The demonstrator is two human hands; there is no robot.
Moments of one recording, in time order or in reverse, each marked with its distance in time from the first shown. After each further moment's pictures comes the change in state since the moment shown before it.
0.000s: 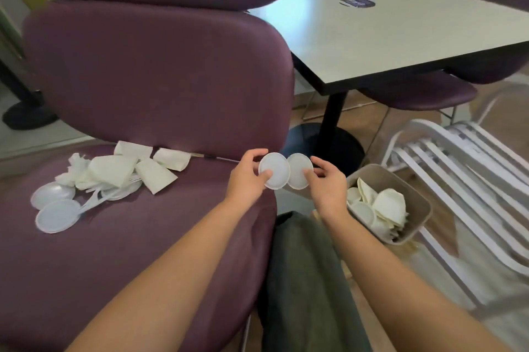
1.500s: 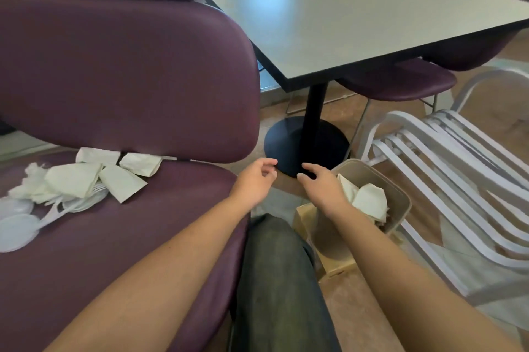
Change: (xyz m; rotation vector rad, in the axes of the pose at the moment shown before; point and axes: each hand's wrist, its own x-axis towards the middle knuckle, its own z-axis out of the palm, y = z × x) left_hand 0.027 0.000 0.083 0.196 -0.223 0.011; right_hand 0.047 0.027 -0.059 -0.419 -0.265 0.004
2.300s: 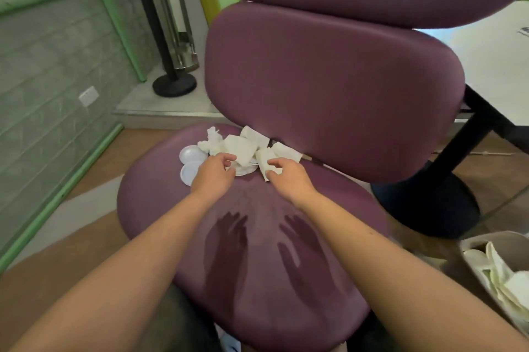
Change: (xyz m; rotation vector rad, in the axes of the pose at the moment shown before) left_hand -0.145 -0.157 -0.290 0.179 0.600 -0.335; right_hand -0.066 -0.209 0.251 -0.162 -0.415 -0.481
